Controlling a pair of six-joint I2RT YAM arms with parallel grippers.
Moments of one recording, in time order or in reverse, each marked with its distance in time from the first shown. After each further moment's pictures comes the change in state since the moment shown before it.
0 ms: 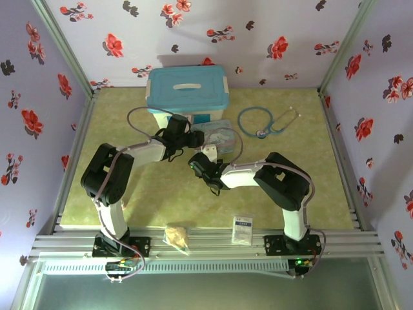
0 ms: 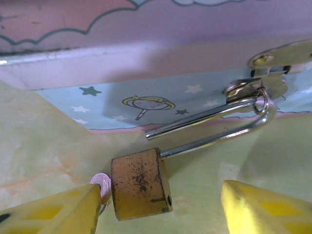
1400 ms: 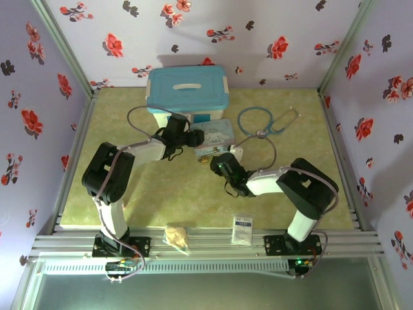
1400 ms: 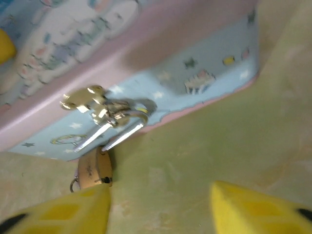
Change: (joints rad) left arm 0.013 0.017 0.018 -0.001 0.008 0.021; right arm -0.149 -0.245 -0.346 0.346 -0.161 0.218
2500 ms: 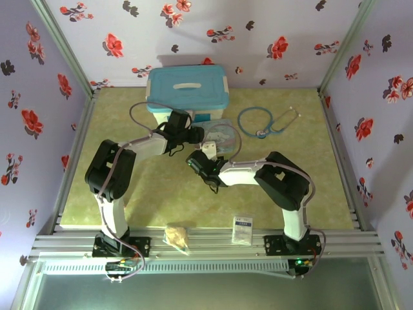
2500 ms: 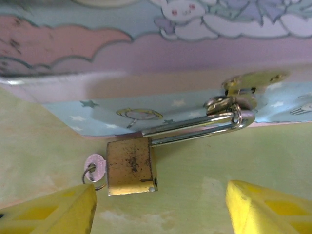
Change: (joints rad) left arm 0.008 0.045 0.095 -0.092 0.027 -0.007; right arm 0.147 0.257 0.407 -0.431 0.224 -0.223
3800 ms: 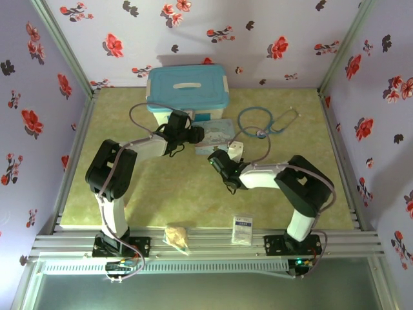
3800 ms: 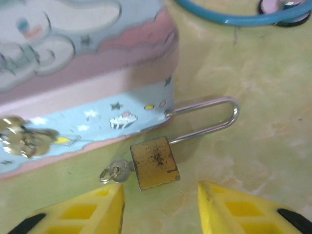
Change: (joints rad) left arm 0.000 0.005 -0.031 0.080 0.000 0.005; right arm -0.125 -0.230 -0.263 0.090 0.069 0.142
